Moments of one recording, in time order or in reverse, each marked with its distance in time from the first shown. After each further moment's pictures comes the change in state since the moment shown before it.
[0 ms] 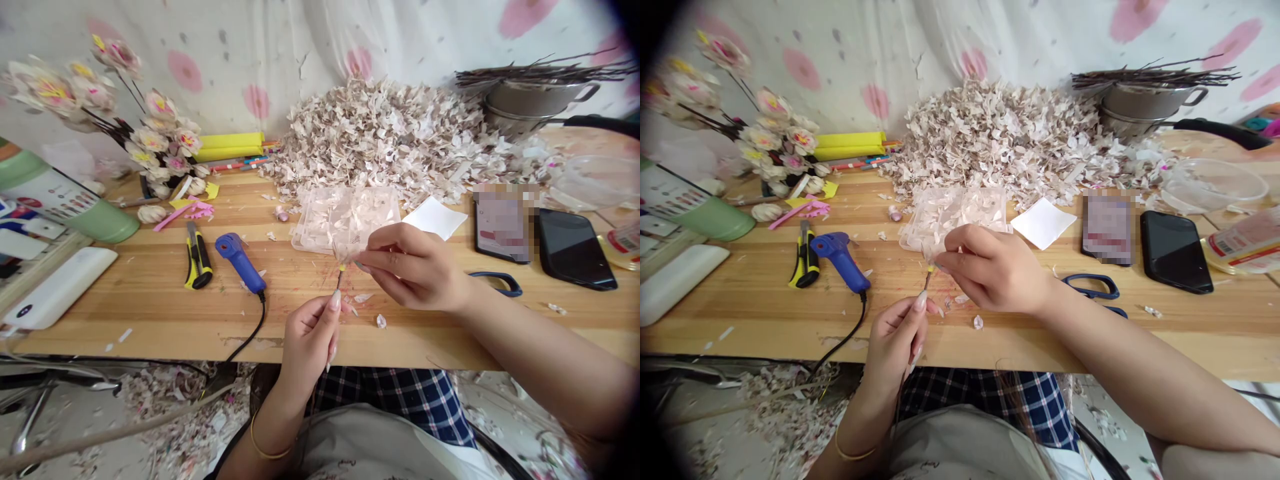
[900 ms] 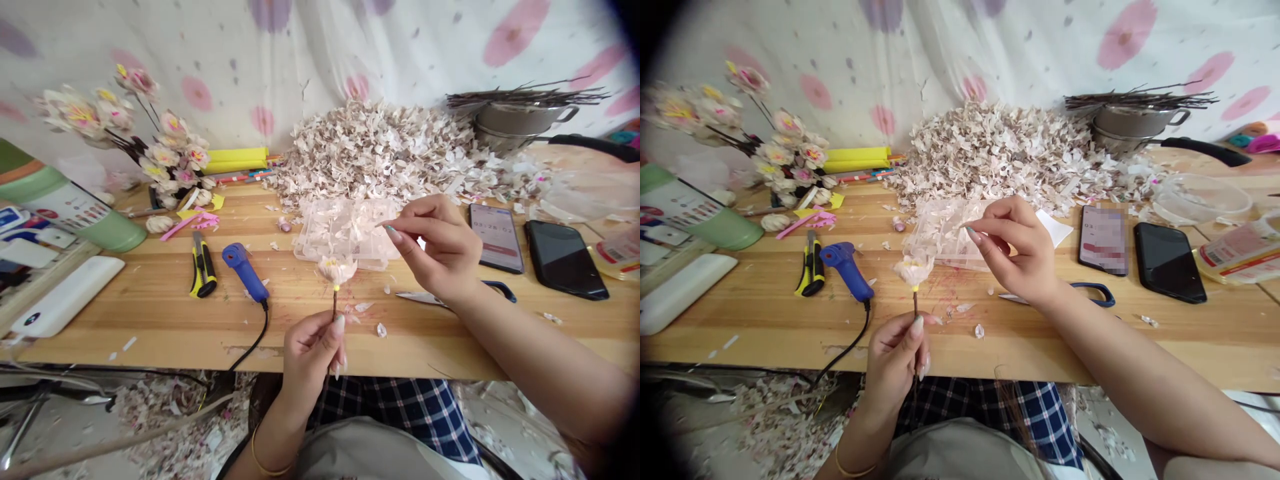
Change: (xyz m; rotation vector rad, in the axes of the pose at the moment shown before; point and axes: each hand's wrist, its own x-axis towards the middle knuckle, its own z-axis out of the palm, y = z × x) left_hand -0.005 -0.010 -0.006 -0.194 -0.056 0.091; right_hand 0.003 0.013 -0.003 0.081 0.379 0.353
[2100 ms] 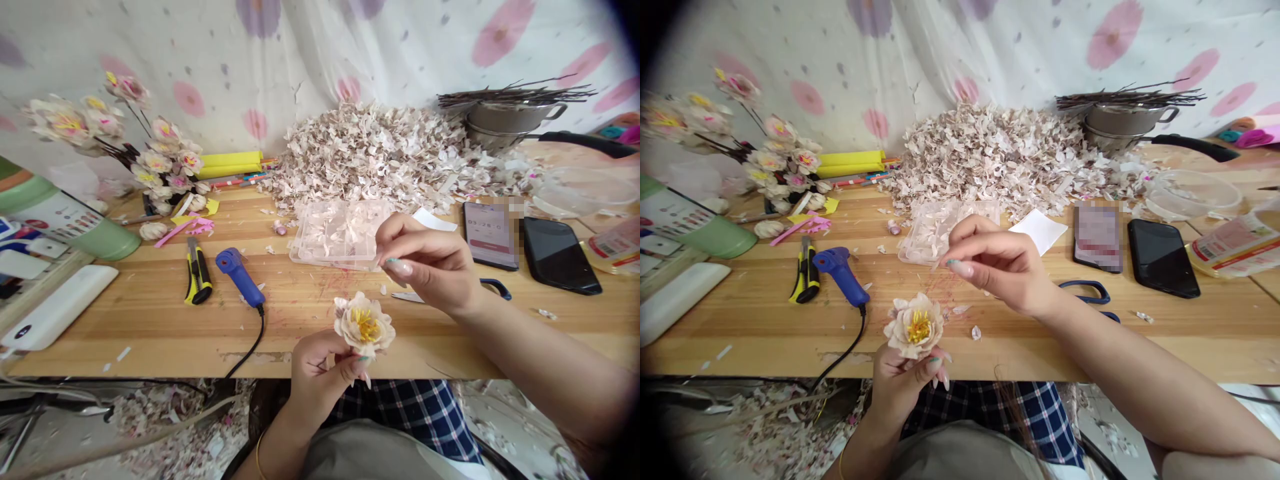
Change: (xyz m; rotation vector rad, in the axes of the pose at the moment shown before) left_hand -0.010 -0.009 0.002 0.115 -0.120 0.044; right_hand 0.001 -0.017 -0.007 0.744 -0.294 0.336
